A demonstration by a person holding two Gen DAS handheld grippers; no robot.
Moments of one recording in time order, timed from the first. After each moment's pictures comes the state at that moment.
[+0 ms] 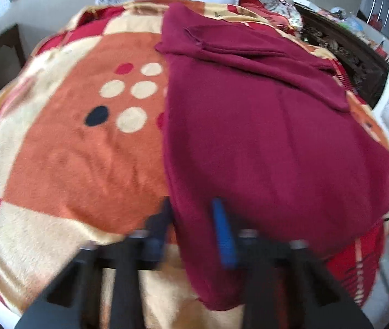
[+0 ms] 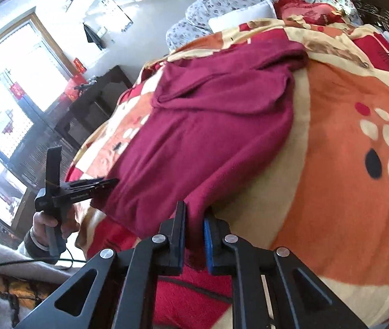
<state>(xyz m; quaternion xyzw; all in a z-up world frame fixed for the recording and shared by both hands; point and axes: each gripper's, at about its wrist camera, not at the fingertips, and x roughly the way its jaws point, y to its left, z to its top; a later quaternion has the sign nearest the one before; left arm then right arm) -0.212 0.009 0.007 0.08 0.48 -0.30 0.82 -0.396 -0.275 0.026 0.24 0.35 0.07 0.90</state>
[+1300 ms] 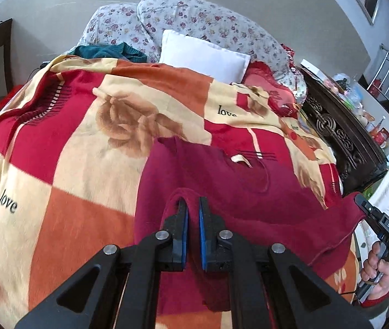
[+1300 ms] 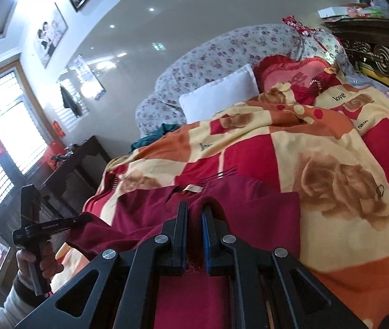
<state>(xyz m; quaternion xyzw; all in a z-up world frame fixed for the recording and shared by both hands) 0.032 -0.105 0.121 -0.04 0.43 -0.32 0.84 -0.181 -0.432 0.121 0.25 0.24 -0.03 0.94</state>
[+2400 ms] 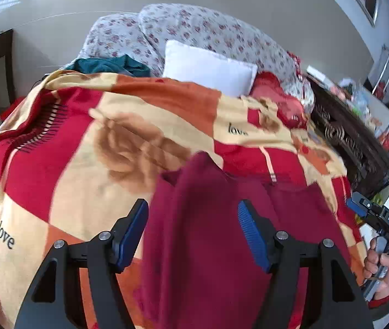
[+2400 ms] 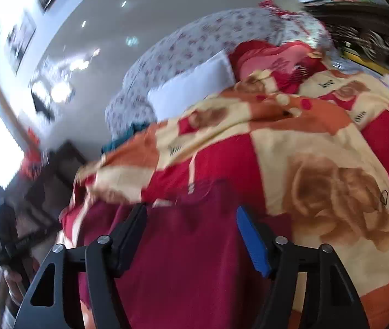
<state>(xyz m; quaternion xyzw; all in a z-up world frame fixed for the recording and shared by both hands) 0.064 -0.127 0.116 -0.03 0.41 -0.31 0.86 -0.111 -0.452 0.104 0.25 0.29 -0.07 0.92</state>
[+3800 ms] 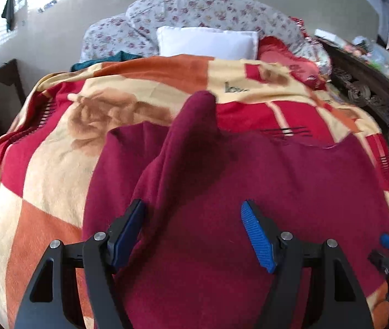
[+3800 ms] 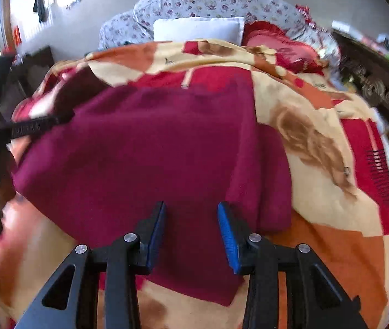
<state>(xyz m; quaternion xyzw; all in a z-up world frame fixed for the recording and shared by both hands) 0.017 -0.204 0.055 0.08 0.39 -0.24 0.89 -0.176 -0.366 0.032 0.06 0.41 -0.13 0.90</state>
